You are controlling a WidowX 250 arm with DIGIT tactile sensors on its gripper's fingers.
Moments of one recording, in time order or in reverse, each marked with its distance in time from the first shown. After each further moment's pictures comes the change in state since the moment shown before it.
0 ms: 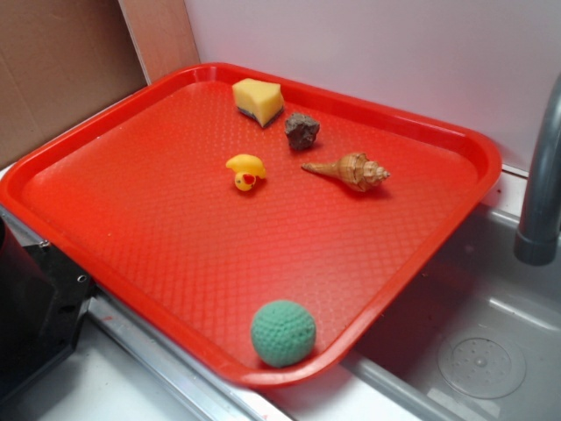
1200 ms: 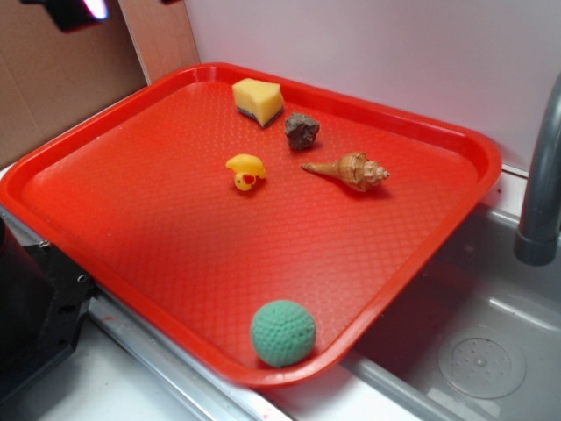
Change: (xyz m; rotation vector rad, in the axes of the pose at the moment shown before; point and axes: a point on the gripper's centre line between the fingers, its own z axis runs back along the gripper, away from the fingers) arm 0.091 0.006 -0.067 -0.044 -0.136 0.813
